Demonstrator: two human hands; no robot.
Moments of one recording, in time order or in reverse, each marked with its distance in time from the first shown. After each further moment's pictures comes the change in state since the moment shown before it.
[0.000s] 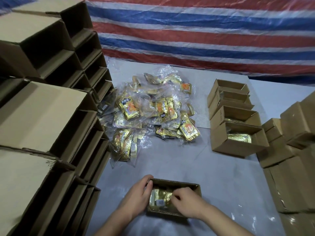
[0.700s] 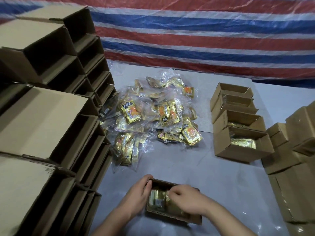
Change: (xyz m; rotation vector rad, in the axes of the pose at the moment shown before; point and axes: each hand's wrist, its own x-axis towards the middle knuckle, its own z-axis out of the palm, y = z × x) left_hand 0.016 0.001 -0.010 -0.022 0.004 0.023; right_hand 0.004 -0.026 -0.035 0.121 -0.073 -0.060
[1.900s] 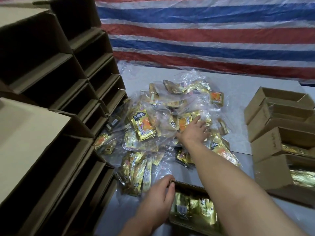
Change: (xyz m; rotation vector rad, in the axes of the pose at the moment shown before) left_hand 0.116 0.016 -0.018 0.047 0.120 0.064; right_hand 0.312 -0.052 -0.154 -0.265 0.668 0.382
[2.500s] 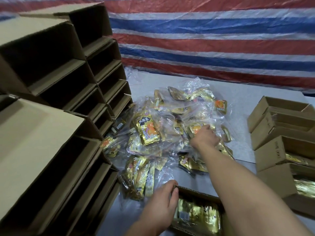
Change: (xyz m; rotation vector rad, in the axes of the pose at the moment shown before) left_hand -0.004 0.007 -0.004 0.045 -0.027 0.018; right_hand 0.008 0.019 -0.017 -0.071 -0.001 0.058
